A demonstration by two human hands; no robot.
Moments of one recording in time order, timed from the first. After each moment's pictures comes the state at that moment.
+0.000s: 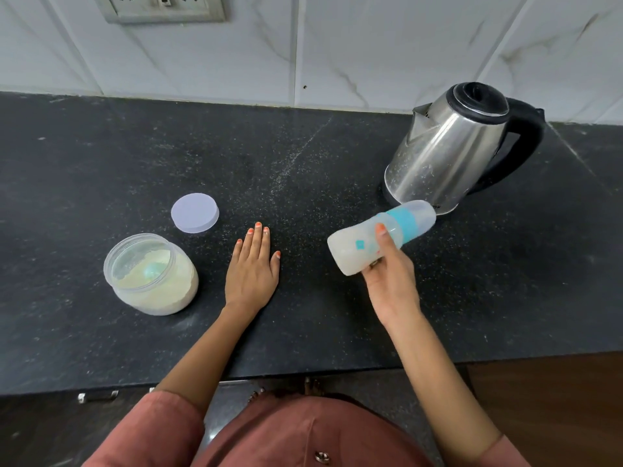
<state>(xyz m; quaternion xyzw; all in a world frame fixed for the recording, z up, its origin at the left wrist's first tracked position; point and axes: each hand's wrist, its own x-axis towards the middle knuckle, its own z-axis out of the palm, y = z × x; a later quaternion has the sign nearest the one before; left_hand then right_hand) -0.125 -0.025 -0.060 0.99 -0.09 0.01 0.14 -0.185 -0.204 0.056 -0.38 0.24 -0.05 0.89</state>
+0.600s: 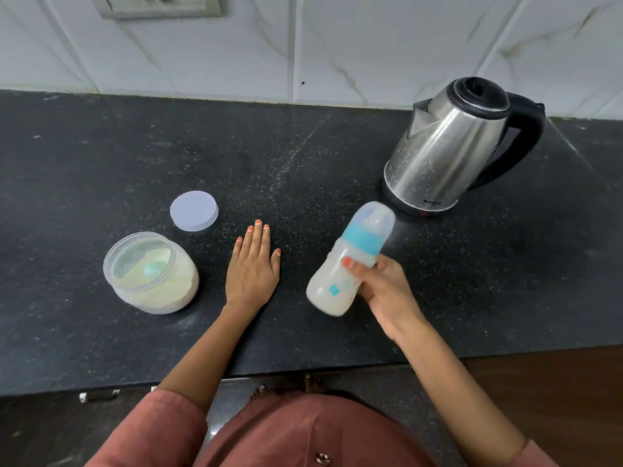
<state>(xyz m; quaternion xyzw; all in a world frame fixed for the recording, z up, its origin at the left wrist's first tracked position) -0.126 -0.025 -0.058 0.99 -0.09 0.02 0.15 -0.202 -0.200 0.059 -0.54 0.18 0.07 0.82</state>
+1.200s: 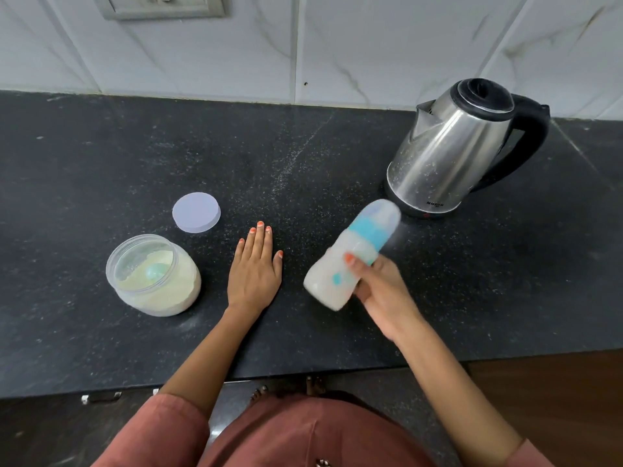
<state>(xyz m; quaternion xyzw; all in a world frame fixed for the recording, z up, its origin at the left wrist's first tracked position) -0.125 -0.025 -0.060 0.99 -0.09 0.01 0.14 -0.196 -0.197 0.056 -0.51 0.17 0.08 0.84</state>
